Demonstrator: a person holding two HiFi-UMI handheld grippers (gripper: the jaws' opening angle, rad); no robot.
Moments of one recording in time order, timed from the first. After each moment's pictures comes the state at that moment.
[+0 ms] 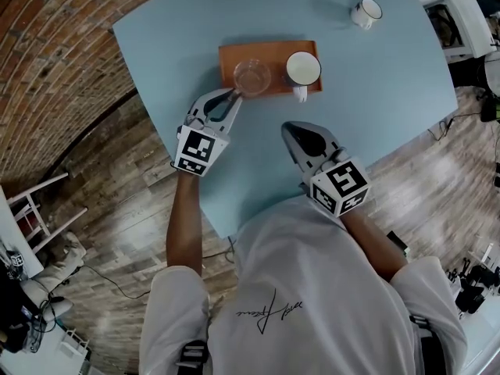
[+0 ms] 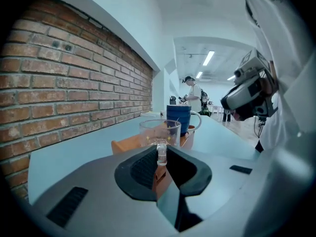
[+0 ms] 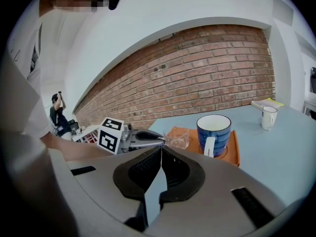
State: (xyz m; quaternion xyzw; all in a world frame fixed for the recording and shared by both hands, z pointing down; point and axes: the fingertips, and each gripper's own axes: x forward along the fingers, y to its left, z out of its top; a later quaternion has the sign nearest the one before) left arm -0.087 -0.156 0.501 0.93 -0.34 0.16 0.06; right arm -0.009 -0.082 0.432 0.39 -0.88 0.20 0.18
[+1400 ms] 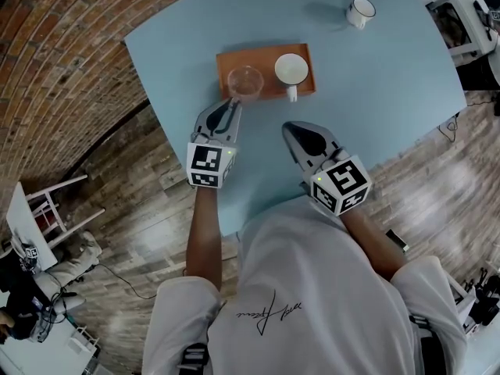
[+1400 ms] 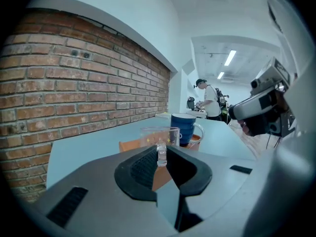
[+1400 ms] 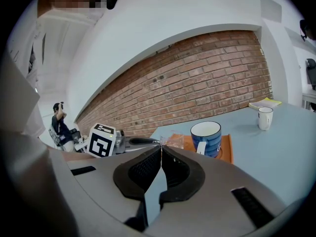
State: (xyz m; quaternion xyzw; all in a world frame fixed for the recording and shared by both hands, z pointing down) left arm -0.089 -0.140 0.479 0.88 -0.44 0.15 0.11; right arm 0.008 -0.078 0.413 0.39 -0.89 0.20 0.12
